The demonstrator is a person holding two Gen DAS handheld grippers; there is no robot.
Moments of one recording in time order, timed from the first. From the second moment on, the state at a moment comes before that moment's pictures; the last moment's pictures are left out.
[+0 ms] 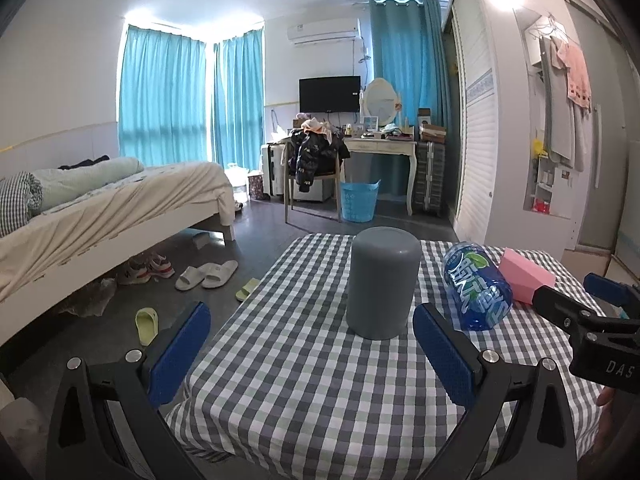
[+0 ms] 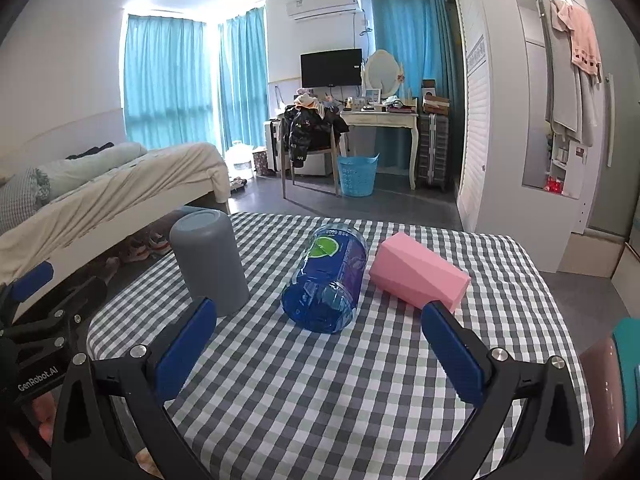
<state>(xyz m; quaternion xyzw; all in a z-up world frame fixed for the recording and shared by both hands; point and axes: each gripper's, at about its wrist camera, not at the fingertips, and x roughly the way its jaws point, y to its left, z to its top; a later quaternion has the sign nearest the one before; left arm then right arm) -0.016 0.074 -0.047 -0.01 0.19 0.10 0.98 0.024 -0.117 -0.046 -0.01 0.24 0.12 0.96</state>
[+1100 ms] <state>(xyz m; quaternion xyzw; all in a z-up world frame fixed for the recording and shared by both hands) -0.014 0.076 -0.047 -0.01 0.20 0.09 0.98 0.022 -0.112 -0.046 -0.02 0.24 0.12 0.96</state>
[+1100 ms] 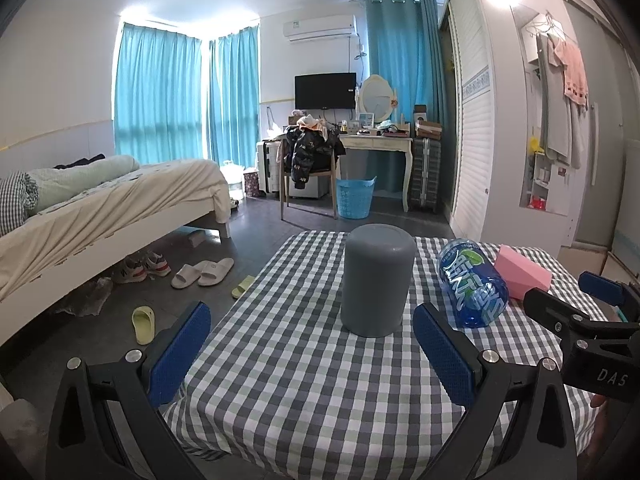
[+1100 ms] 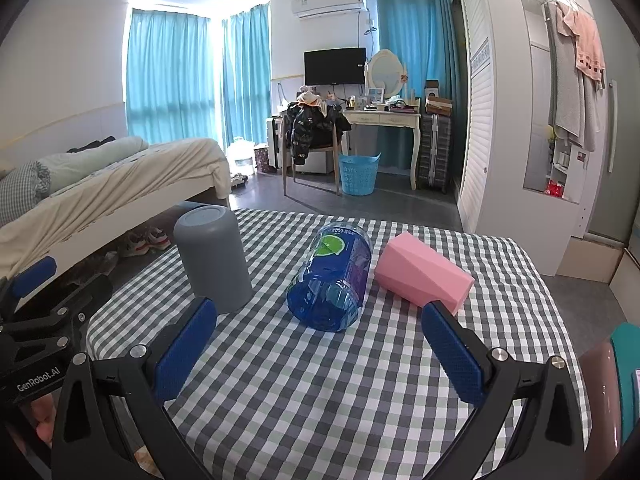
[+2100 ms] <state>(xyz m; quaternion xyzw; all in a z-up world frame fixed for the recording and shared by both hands) -0.015 0.075 -0.048 -0.01 0.20 0.10 0.97 0.023 -0.111 -0.053 -0.02 0.24 0.12 0.96</state>
